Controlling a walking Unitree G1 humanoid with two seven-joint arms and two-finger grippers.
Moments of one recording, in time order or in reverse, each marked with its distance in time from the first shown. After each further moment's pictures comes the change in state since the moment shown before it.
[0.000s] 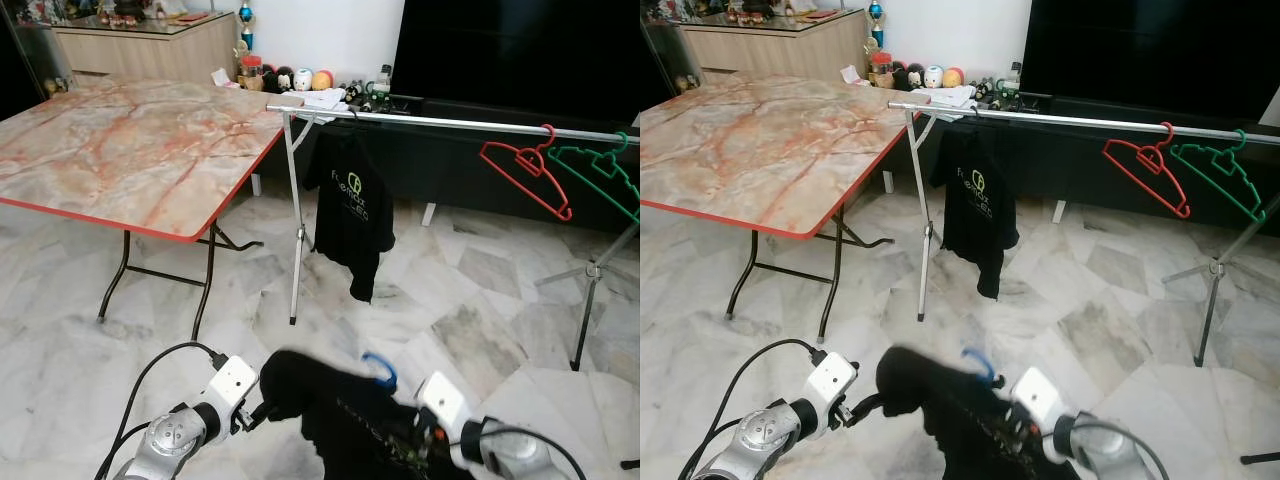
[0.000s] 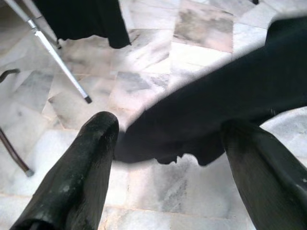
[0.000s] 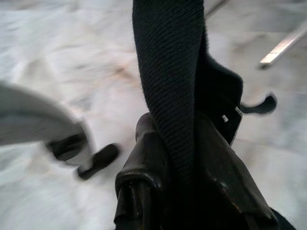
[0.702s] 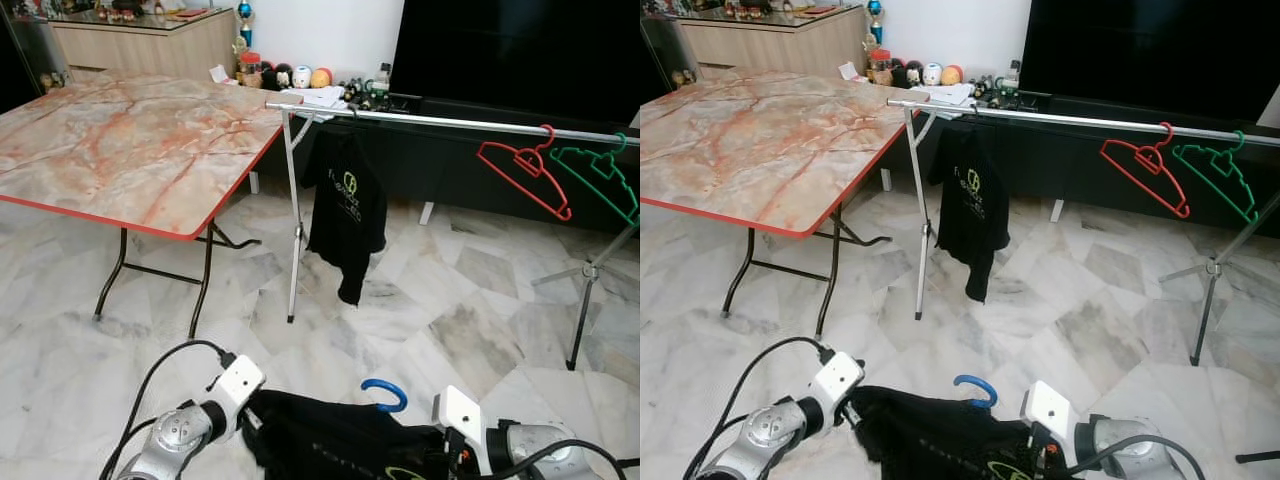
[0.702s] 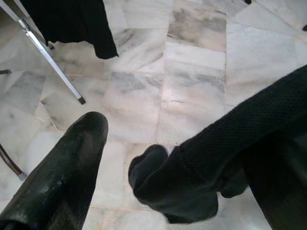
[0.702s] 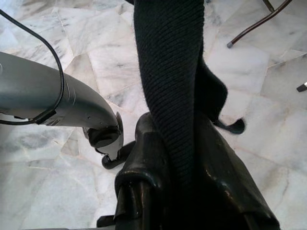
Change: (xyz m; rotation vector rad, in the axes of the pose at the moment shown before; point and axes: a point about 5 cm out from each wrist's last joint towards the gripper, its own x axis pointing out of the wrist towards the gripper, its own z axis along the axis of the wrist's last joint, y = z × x) left arm 0.003 0.000 0.004 -0.001 0.010 -0.025; right arm -0.037 0.001 0.024 -0.060 -0.038 0.155
